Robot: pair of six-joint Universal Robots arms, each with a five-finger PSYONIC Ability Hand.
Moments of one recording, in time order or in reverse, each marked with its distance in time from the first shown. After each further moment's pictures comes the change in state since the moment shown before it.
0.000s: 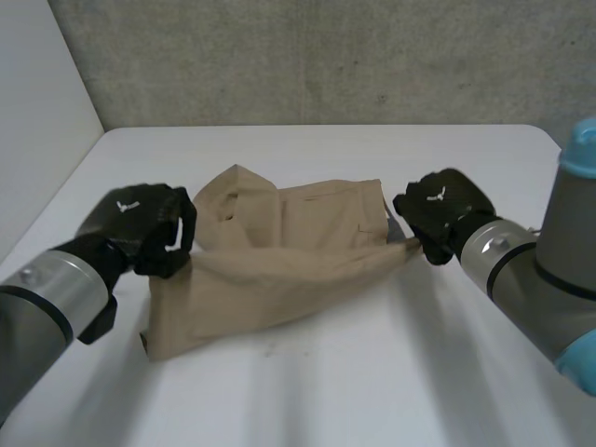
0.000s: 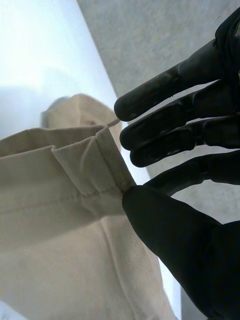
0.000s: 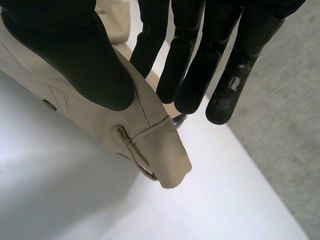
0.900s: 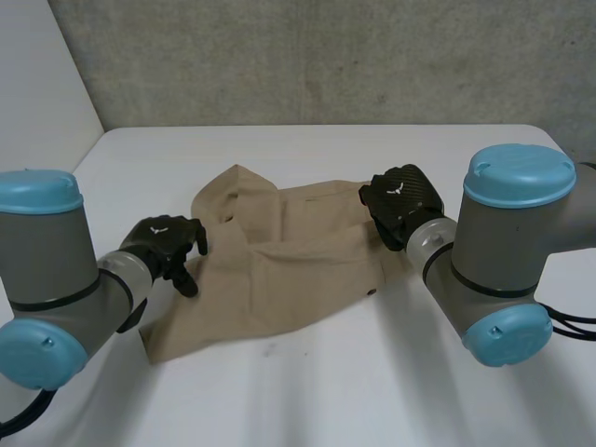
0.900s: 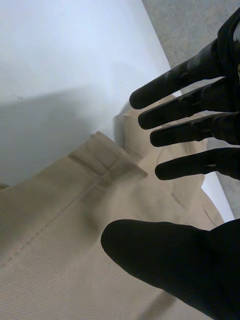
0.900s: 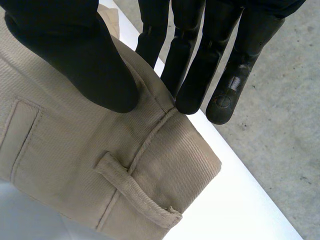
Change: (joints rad) left arm 0.000 -0.446 0.200 0.038 -0.096 0.093; right arm 0.105 0.252 -0.160 -0.171 0.099 0.076; left_hand -0.547 -0.601 -0.587 -0.597 -0.559; right_hand 0.000 0.000 0.000 0.000 0.003
